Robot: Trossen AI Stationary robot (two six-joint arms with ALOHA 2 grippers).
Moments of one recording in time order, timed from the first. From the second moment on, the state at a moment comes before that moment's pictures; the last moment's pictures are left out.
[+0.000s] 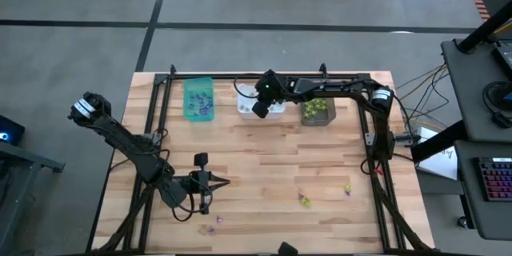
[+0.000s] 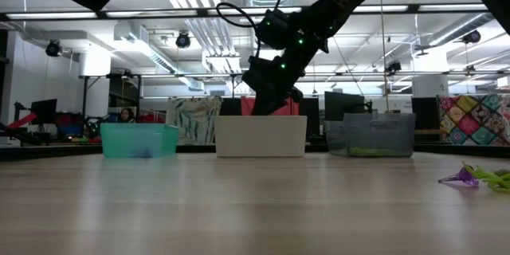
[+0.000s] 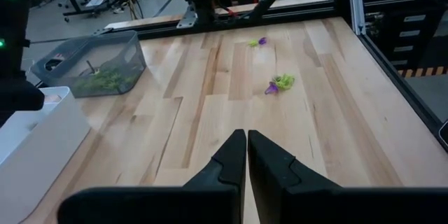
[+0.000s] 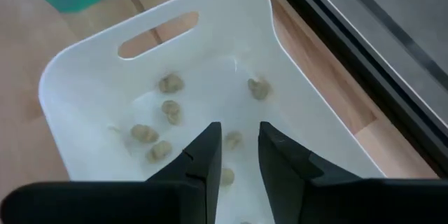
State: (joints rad) left arm -0.73 1.31 0.67 0.16 -0.80 -0.24; right arm -0.40 1.97 1.40 -0.24 0.10 0.09
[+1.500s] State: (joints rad) left arm -0.81 1.74 1.09 -0.52 -0.32 -0.87; right arm 0.39 1.52 1.38 -0.73 0.26 0.24
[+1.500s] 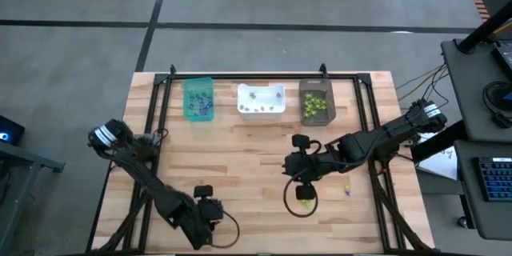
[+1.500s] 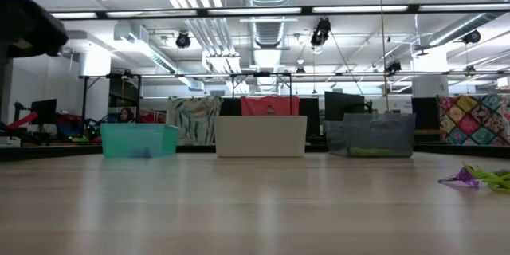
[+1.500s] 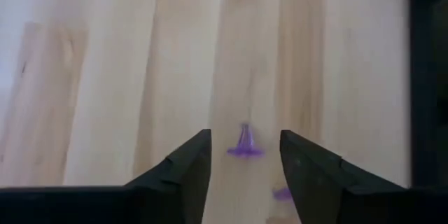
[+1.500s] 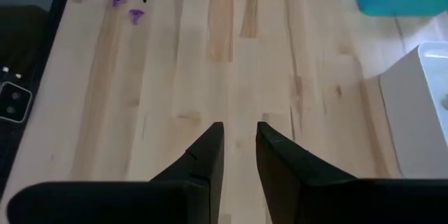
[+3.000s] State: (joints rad) left arm -0.87 1.93 1.14 -0.53 -0.39 -0.97; right arm 0.40 1.52 1.30 -0.72 0.29 0.30
